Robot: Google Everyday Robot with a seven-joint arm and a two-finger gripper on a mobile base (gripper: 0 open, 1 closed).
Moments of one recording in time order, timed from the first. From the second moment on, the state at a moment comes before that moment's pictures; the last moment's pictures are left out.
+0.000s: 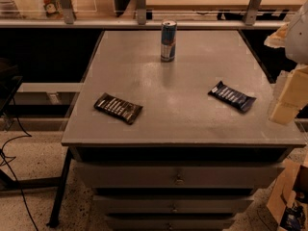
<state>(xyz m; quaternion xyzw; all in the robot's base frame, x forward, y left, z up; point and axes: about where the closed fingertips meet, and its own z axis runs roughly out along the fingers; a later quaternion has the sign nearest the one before) 0.438 -0.216 0.978 -0.60 0.78 -0.04 0.16</state>
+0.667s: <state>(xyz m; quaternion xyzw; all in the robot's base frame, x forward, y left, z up) 0.439 -0.224 0.969 -0.58 0.79 -0.02 0.17</state>
